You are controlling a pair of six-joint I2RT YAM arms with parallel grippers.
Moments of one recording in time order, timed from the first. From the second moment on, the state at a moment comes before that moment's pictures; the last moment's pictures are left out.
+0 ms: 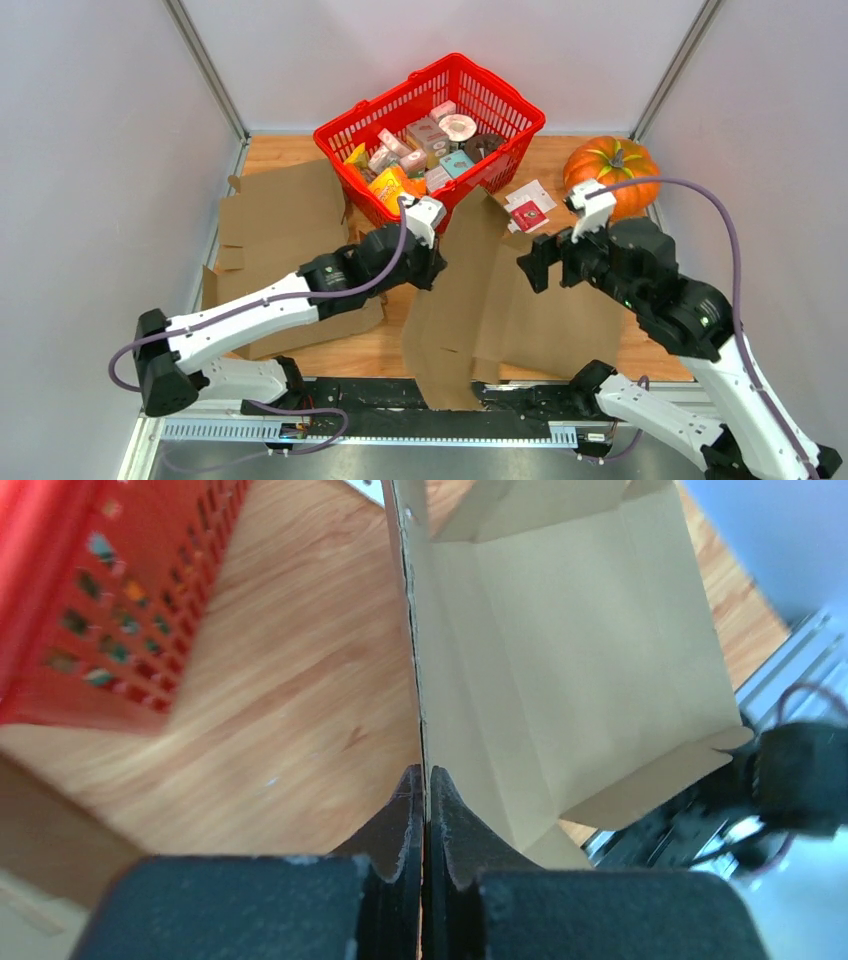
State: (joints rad) left arm -1.09 1.22 1.02 -0.25 -0.23 -0.47; right arm 0.68 0.72 1.22 -0.94 0.11 0.17
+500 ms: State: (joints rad) left arm -0.93 0.93 1.20 -0.75 0.09 0.02; right arm 0.65 1.17 1.50 -0.69 -0.34 -0.13
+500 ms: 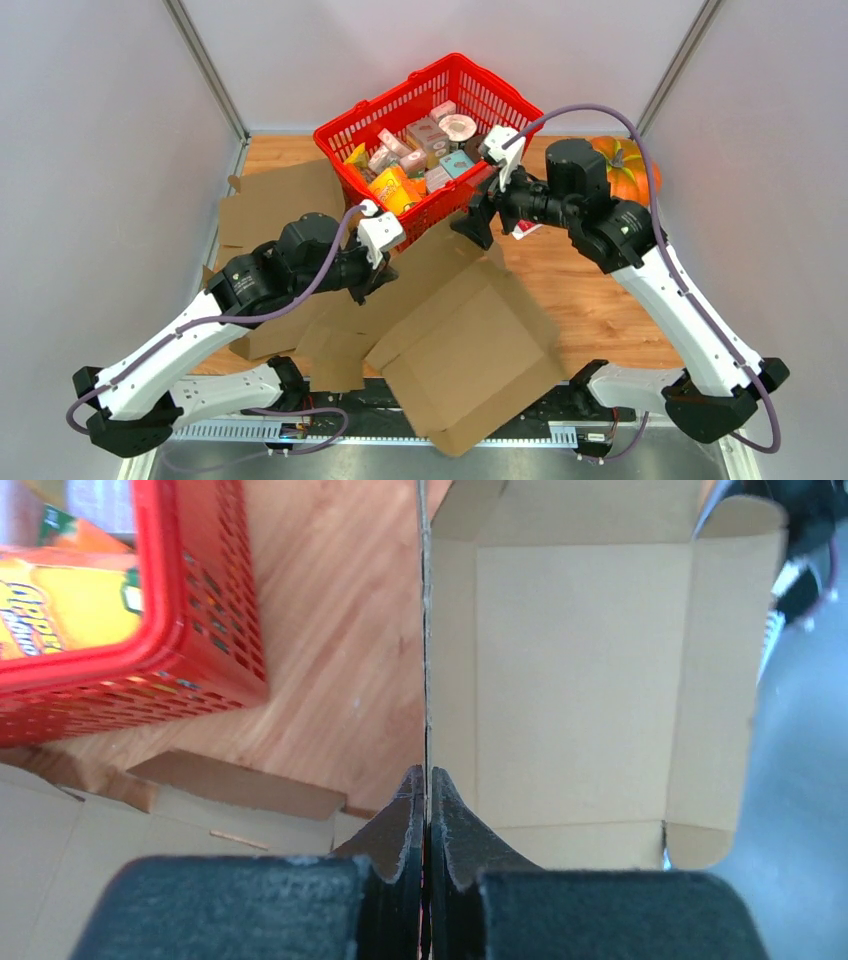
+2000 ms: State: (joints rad) left arm -0.51 0.81 1.34 -0.79 -0.05 0.01; right arm 0.30 1.23 1.42 -0.53 -0.94 -0.14
